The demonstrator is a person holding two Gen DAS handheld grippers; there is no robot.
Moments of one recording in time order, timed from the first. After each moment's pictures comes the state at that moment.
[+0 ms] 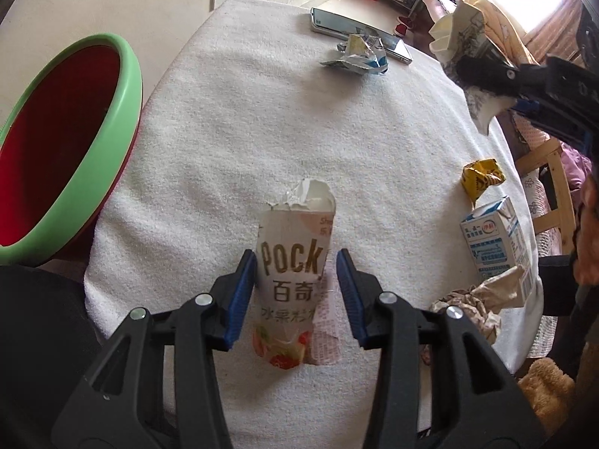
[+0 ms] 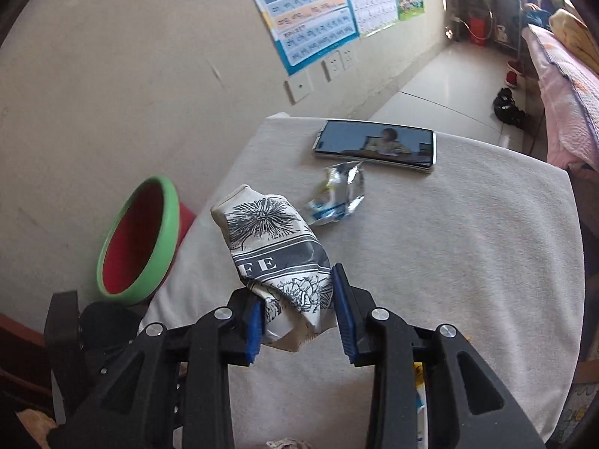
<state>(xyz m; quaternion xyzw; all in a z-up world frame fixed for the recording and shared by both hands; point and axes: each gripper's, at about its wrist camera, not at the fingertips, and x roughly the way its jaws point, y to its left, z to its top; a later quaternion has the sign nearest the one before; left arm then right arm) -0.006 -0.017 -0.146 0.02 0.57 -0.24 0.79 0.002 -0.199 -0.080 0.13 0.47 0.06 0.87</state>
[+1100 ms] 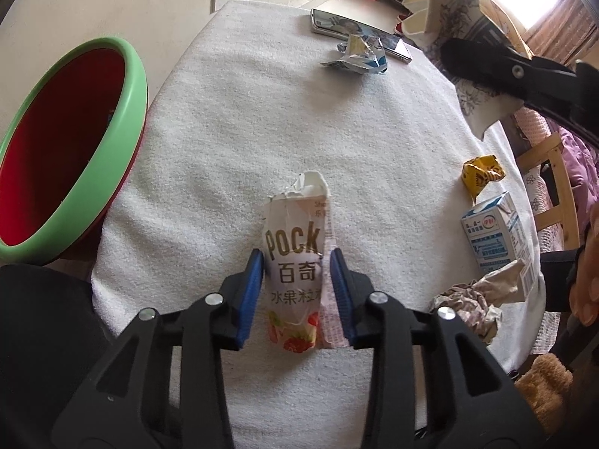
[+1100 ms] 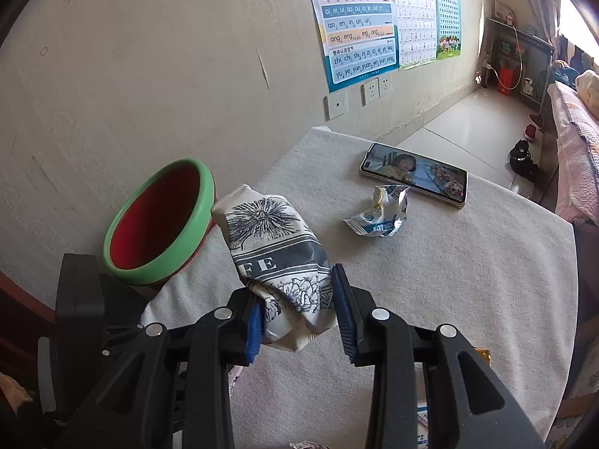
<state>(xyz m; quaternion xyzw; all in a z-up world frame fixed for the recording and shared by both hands) -0.007 -0.014 -0.143 0.03 0.56 -0.24 0.79 -0.011 -0.153 -0.068 0.05 0.44 0.09 0.89</state>
